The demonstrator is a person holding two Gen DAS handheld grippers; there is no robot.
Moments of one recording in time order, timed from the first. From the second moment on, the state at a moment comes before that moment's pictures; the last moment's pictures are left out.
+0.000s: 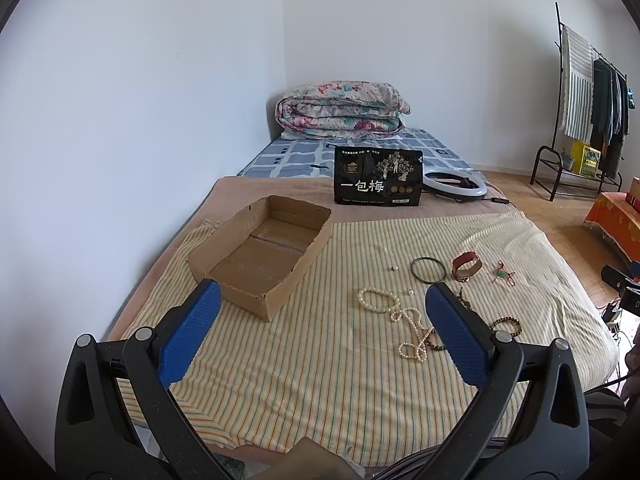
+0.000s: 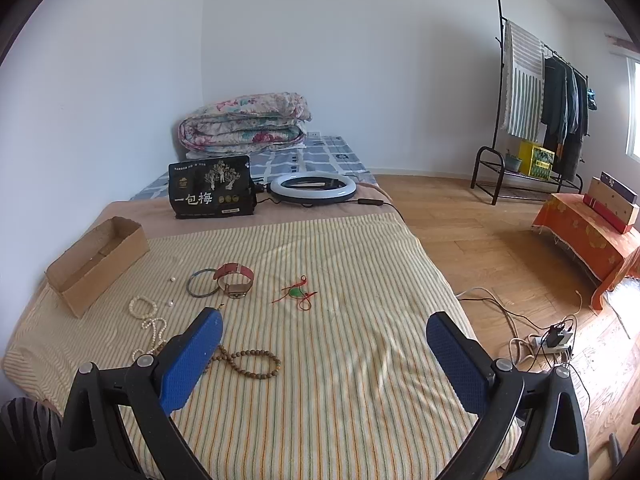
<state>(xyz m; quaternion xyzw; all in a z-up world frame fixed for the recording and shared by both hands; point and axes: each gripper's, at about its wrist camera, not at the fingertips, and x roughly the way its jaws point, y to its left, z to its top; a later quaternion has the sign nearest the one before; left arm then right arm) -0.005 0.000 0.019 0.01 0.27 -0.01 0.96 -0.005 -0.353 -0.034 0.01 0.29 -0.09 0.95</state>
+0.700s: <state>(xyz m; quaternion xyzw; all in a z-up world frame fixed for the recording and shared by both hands) -0.004 -0.004 0.030 0.01 0.26 -0.01 0.96 -0.004 -0.353 -0.035 0.01 0.29 -0.08 0.95</state>
